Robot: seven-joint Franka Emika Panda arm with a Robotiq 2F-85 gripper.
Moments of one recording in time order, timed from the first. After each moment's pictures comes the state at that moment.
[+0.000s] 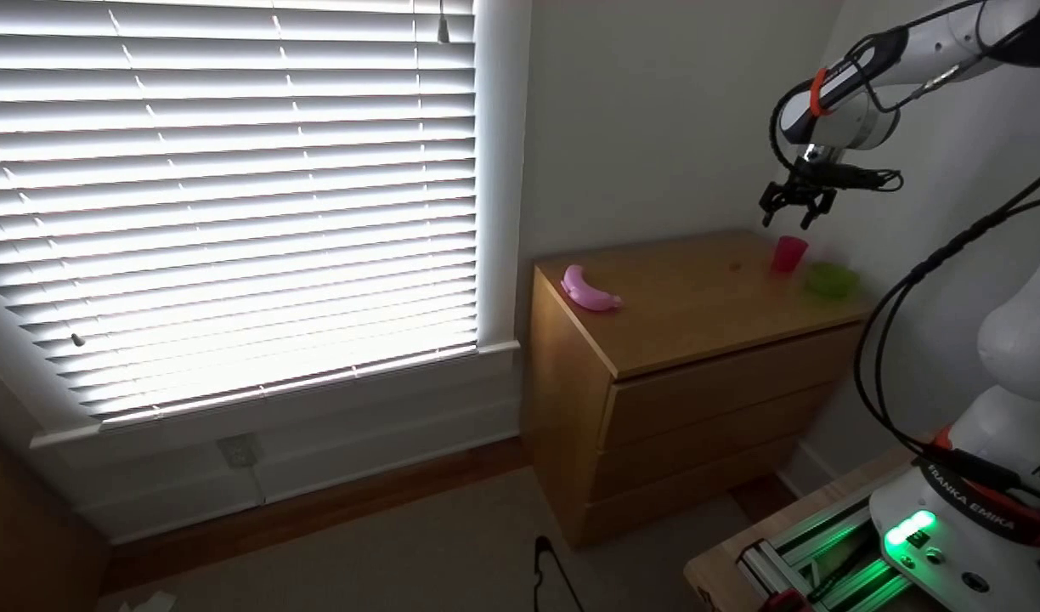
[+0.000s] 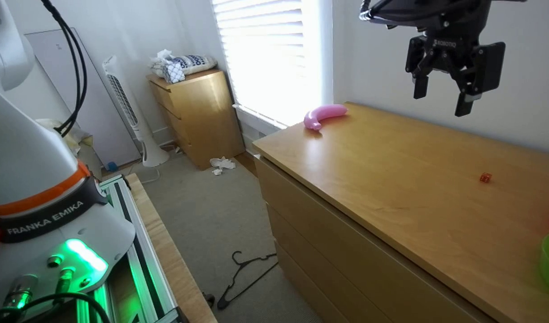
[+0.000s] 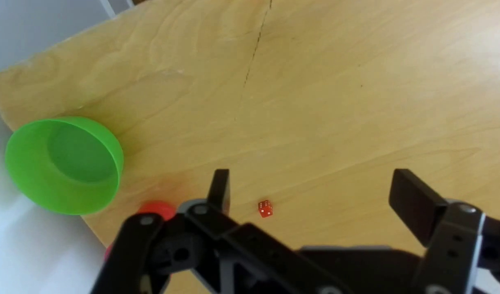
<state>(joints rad) -0.28 0.36 -0.25 -1.89 0.13 2.34 -0.17</state>
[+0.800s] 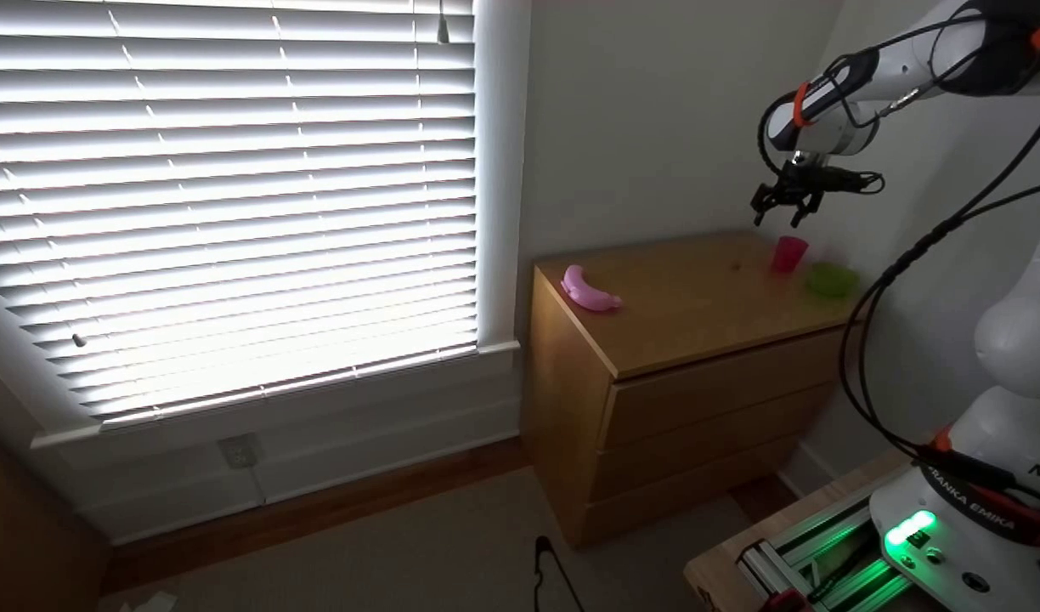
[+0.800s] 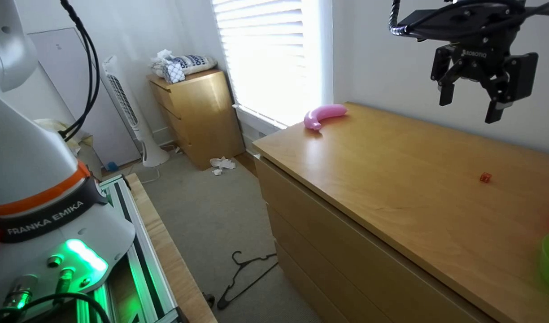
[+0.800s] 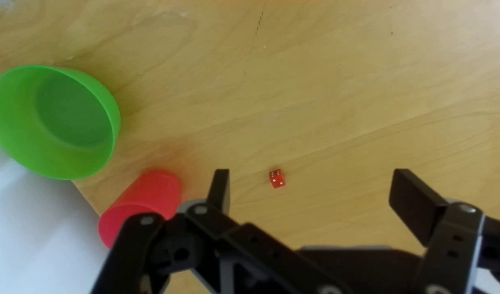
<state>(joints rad) -0.33 0.52 -0.22 -1.71 0.13 2.34 -0.16</state>
